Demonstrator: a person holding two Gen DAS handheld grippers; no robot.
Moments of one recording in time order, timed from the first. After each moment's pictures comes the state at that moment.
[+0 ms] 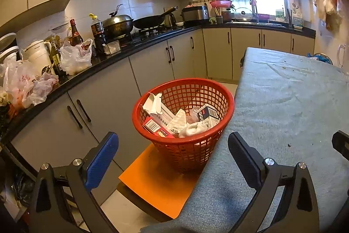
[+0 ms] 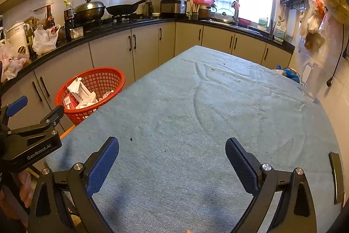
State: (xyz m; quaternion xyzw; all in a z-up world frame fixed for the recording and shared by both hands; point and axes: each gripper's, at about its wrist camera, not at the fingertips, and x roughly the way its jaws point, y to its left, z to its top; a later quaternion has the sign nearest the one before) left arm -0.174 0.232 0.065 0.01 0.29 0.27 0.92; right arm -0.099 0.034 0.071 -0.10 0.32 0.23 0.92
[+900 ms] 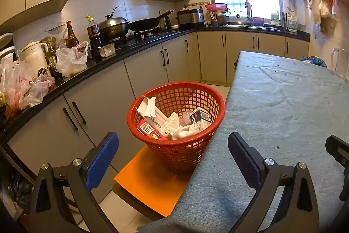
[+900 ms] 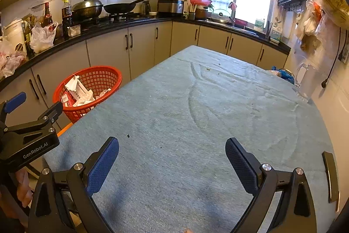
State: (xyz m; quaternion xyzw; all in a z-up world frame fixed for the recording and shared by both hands) left arm -0.179 0.224 0.074 0.00 0.28 0.26 0.93; right arm -0.109 0.033 0.077 -0.11 0.32 0.21 0.92
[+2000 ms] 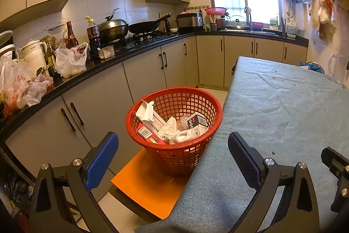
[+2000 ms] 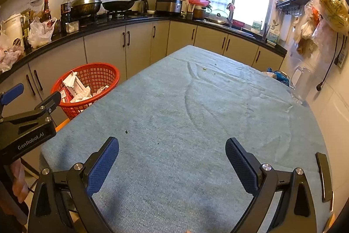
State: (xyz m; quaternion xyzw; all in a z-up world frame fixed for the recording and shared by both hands) left arm -0.181 0.223 0.082 -0.01 0.27 0.25 0.93; right arm -0.116 0.036 0.080 -0.13 0.32 0.20 0.92
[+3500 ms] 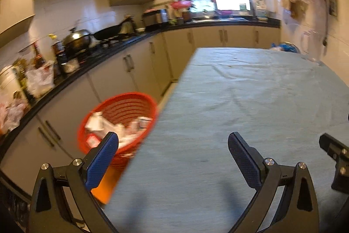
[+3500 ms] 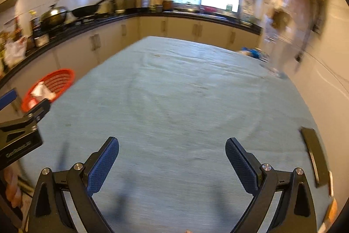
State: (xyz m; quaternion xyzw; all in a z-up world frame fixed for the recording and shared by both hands) left arm -0.125 0.126 0.077 0.04 0.30 0.15 0.94; right arm -0.084 -0.073 0.064 -0.07 0.35 0.11 0.93
